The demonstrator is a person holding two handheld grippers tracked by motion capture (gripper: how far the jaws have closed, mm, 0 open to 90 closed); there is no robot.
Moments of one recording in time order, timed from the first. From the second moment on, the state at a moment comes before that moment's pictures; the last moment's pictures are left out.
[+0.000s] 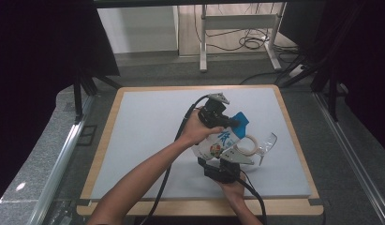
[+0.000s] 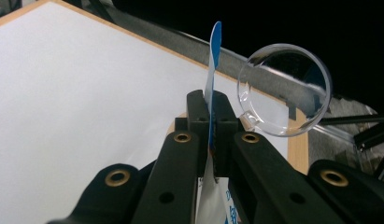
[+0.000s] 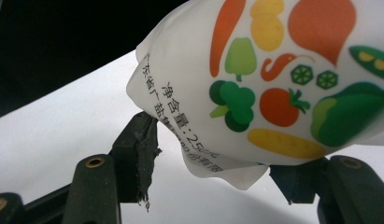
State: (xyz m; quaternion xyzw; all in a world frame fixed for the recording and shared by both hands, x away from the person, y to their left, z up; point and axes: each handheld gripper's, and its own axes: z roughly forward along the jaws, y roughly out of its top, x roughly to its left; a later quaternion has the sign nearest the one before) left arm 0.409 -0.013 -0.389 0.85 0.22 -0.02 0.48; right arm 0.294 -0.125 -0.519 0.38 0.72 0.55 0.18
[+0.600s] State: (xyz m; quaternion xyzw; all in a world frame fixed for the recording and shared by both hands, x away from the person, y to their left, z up) left arm 0.415 -0.027 -0.380 0.88 0.20 -0.02 0.43; right arm 0.293 -0.123 -0.515 0.40 0.71 0.56 0.18
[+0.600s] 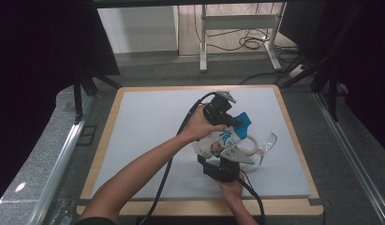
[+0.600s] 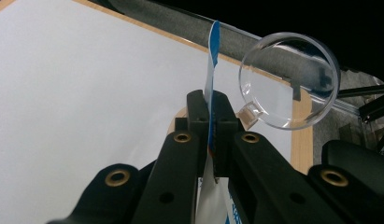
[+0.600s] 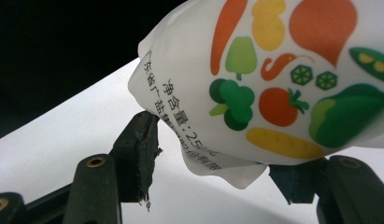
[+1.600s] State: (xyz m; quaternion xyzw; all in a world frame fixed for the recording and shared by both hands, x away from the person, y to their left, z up) left arm 0.422 -0.052 -0.371 0.90 0.20 -0.02 0.38; right arm 0.295 -0.129 -0.508 0.40 0.70 0.57 0.16
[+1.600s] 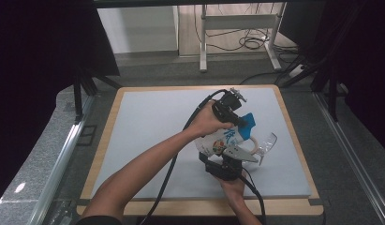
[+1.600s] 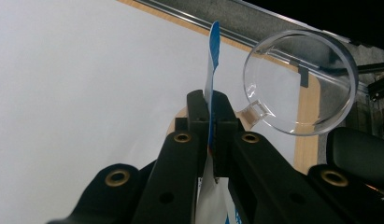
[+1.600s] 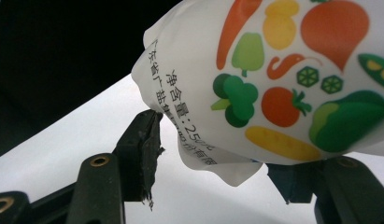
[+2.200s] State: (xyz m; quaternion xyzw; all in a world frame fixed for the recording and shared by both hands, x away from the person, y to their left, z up) left arm 0.420 -0.063 -0.370 0.91 0.20 -0.01 0.36; right arm 0.295 -0.128 -0.501 0.40 0.69 0.59 0.15
